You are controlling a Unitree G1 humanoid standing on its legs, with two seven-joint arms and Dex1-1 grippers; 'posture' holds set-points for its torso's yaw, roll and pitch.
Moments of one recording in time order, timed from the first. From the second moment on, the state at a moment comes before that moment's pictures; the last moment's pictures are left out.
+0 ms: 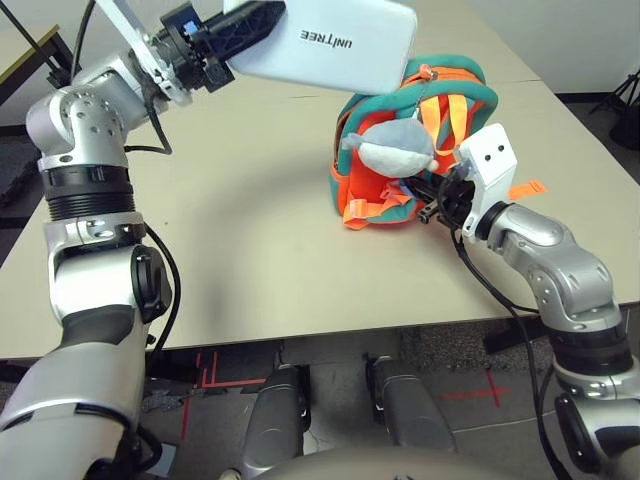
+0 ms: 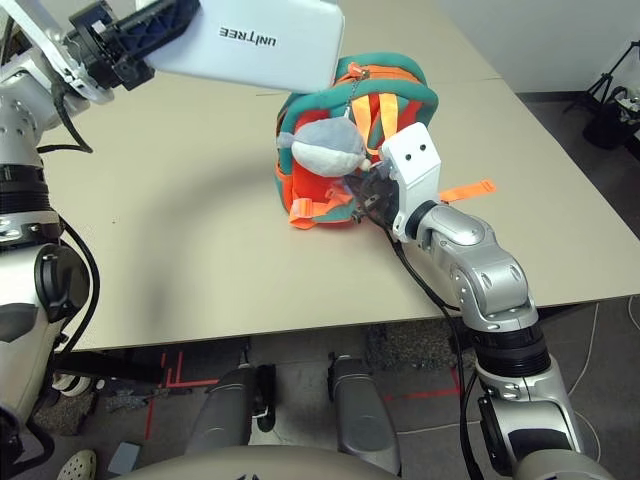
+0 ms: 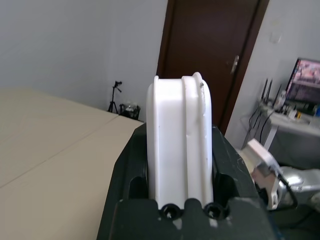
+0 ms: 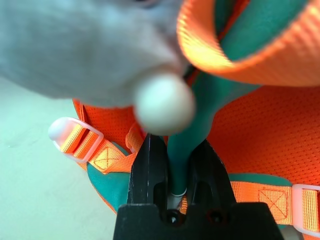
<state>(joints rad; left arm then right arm) -1.13 0.56 0.20 0.44 -0.66 0.72 -1.07 -0.41 -0.45 0.03 -0.31 0.33 0.70 0.44</state>
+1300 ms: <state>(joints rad) -1.36 0.25 -0.02 1.19 -0.17 0.07 -1.15 -0.44 -0.42 0.07 -0.28 0.24 0.66 0.45</state>
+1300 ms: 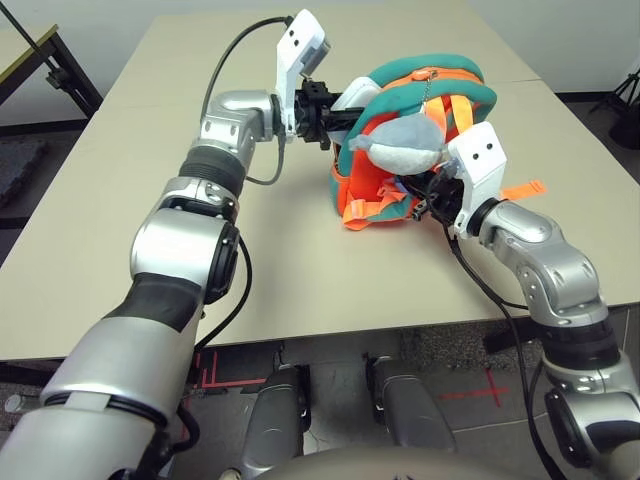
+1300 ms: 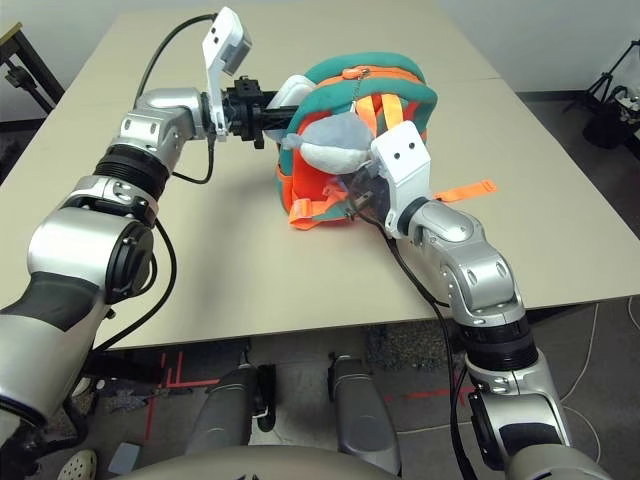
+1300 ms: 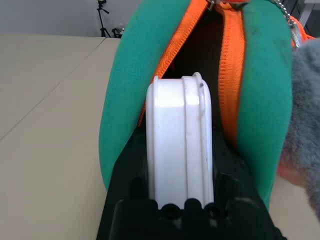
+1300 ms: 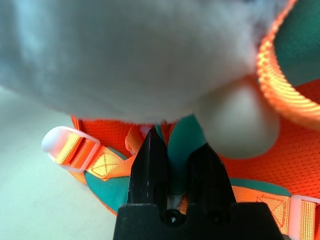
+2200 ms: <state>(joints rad) -1.17 0.50 0.02 0.60 -0.27 0.60 -1.20 -0.46 -0.40 0.08 -0.25 0.20 0.63 0.47</state>
